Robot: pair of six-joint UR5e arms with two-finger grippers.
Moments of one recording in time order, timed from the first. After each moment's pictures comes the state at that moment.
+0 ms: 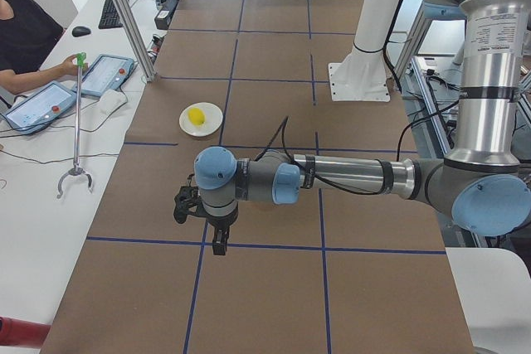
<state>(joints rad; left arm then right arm) -1.60 -1.56 -1.63 -1.58 -2.33 0.01 1.54 -1.71 1.75 -1.64 2.28 -0.05</state>
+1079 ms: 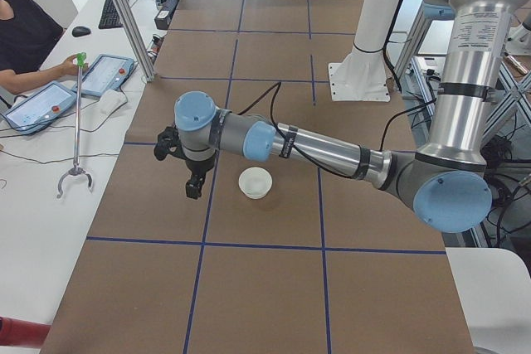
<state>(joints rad) -1.47 -1.73 -1.73 -1.58 -2.42 -0.05 1.54 -1.71 1.75 -1.64 2.28 -0.05</state>
